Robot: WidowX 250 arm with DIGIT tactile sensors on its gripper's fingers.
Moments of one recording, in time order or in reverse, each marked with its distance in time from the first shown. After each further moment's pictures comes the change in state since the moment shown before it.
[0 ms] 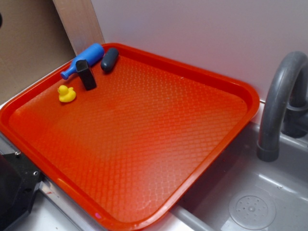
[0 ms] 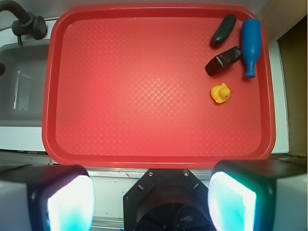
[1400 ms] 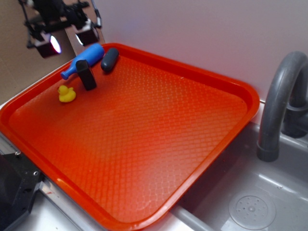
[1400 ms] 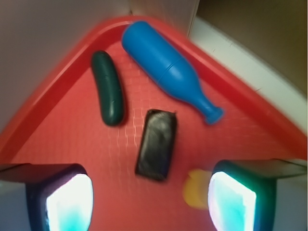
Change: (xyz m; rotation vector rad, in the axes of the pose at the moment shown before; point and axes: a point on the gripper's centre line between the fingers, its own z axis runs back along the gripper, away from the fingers) arm 0.120 0.128 -0.158 0.068 -0.059 0.921
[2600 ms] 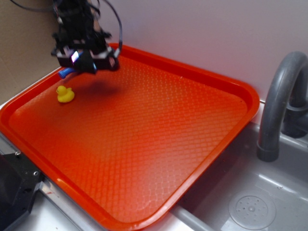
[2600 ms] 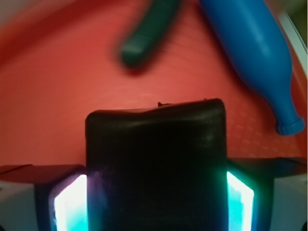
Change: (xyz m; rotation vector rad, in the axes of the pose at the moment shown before) arm -0.029 -0.032 0.007 -0.020 0.060 -0.568
